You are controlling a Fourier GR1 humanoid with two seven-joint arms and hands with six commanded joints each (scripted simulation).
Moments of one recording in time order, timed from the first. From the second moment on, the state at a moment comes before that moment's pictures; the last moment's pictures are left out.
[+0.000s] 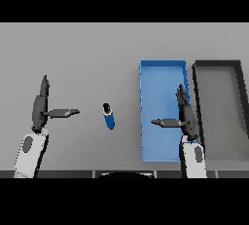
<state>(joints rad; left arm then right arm) -0.11 0.43 -0.16 -1.48 0.24 0.26 0.01 0.00 0.00 0.00 -1.57 0.00 0.00 0.00</state>
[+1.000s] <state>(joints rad) -0.08 0.67 -0.33 -1.60 0.24 -0.20 -0.10 -0.01 -0.15 0.10 -1.63 0.18 0.05 -0.03</state>
